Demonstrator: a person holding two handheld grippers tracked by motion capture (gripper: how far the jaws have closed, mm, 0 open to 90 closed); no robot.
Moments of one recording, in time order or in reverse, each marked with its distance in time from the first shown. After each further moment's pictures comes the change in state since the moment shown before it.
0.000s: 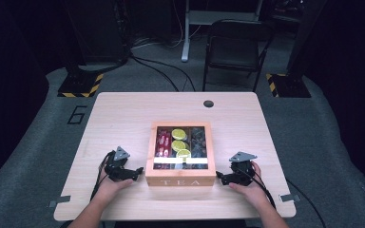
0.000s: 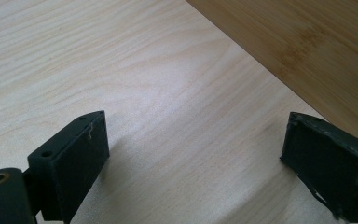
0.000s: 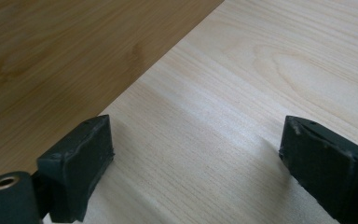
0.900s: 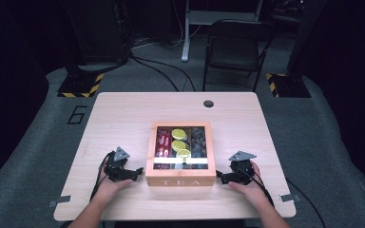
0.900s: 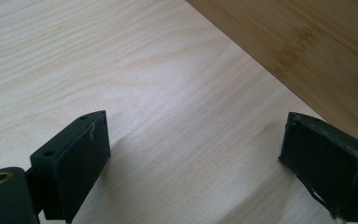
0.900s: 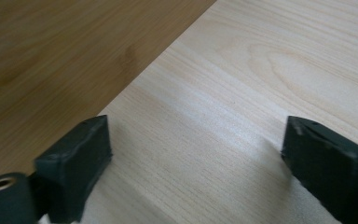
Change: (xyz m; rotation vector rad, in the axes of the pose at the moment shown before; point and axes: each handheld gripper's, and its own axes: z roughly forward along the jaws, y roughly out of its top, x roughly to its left) left arm -0.002 0.000 -0.002 0.000 0.003 -0.008; right arm 0.001 0.003 0.000 0.007 -0.016 0.021
